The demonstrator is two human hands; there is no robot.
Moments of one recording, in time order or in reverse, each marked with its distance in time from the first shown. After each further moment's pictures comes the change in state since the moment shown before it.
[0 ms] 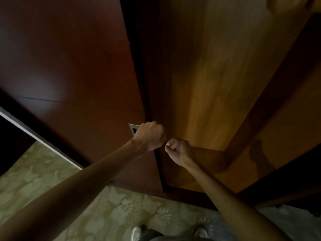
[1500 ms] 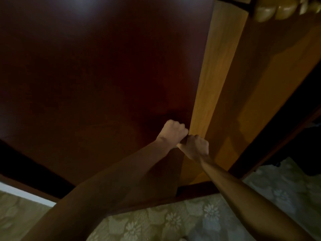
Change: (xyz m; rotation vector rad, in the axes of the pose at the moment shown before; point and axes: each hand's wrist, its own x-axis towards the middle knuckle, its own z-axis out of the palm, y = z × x) left_hand -0.014 -0.034 -0.019 0.506 0.172 0.658; right_hand -0.020 -0.054 0.043 -0.543 0.505 0.297
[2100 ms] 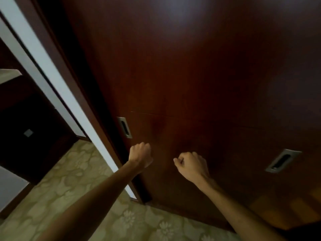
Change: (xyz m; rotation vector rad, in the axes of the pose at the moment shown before) left_hand -0.296 -0.124 0.167 -0.541 -0.333 -0.999; right_hand -0.085 -0.249 0.041 0.218 -0.236 -0.499
